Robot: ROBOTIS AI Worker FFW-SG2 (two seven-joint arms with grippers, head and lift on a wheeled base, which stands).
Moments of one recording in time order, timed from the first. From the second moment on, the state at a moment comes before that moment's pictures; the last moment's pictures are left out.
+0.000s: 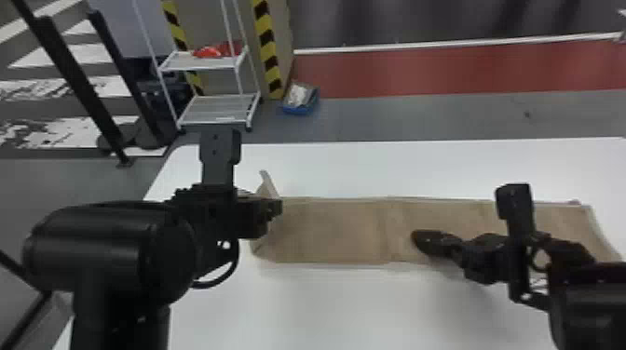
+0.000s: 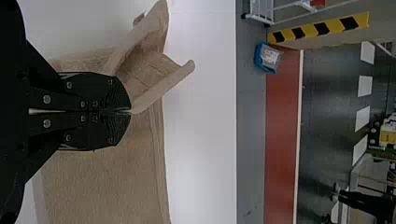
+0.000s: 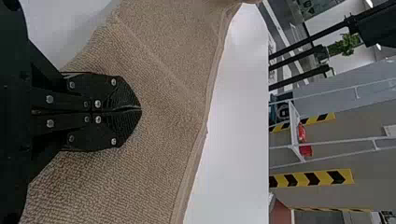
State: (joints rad) left arm -0.05 0.05 0.01 -2.24 0.15 1.46 -0.01; right arm -0.07 -0.03 -0.01 -1.53 0.18 0.64 0.84
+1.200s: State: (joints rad) left arm -0.02 0.16 -0.05 -2.23 0.20 1.38 0.13; right arm -0.04 -0.04 -0.03 -1.53 0.15 0.61 0.86
